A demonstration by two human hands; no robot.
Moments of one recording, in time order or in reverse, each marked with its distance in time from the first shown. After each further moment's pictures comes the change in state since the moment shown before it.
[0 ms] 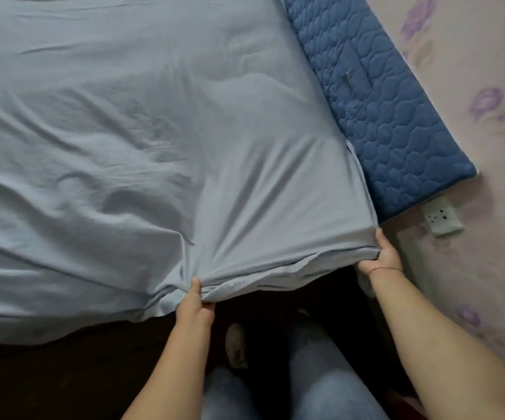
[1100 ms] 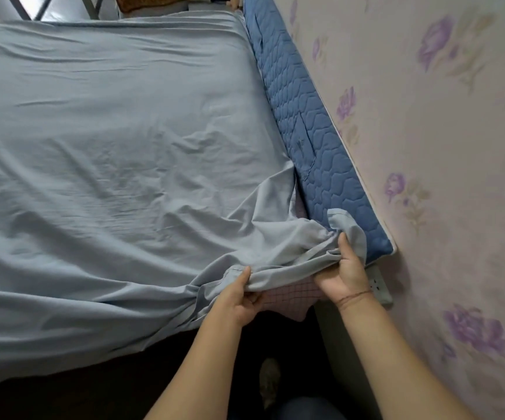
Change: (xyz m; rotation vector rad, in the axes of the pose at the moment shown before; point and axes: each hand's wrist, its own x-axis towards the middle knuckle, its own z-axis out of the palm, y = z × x) left_hand -0.116 -0.125 0.209 0.311 -0.325 -0.213; right_hand 0.014 -0.125 0.071 -0.084 -0.447 0.128
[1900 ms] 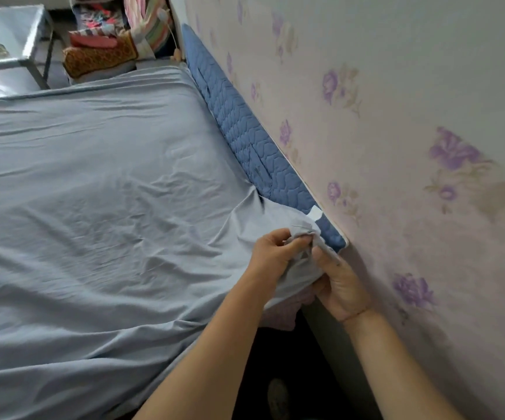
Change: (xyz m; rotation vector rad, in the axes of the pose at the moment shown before) left_hand -0.115 -0.007 0.103 0.801 -0.664 0.577; right_hand -0.119 -0.031 0.028 -0.340 -0.244 -0.296
